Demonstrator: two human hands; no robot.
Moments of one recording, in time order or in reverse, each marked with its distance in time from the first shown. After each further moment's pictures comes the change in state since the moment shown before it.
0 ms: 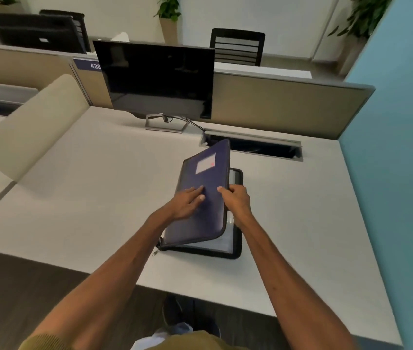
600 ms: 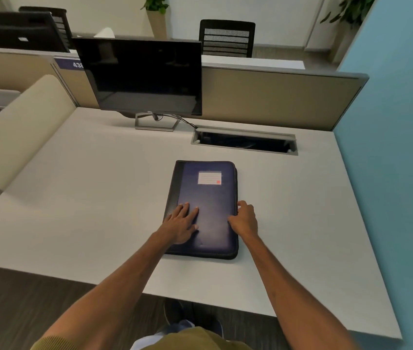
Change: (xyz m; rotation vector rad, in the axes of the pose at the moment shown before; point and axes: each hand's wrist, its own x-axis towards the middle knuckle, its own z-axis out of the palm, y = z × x) left_hand 0.002 -0.015 0.059 0.317 -0.205 -0.093; right_hand 0.010 0.069 -0.030 -0.435 -0.015 0.070
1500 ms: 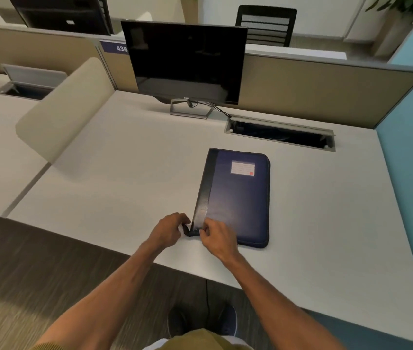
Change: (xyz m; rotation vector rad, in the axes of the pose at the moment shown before) left_hand -0.087 -0.097 0.036 -0.266 0.223 -0.130; right_hand -0.098 -0.037 0.133 -0.352 -0.097 -0.534
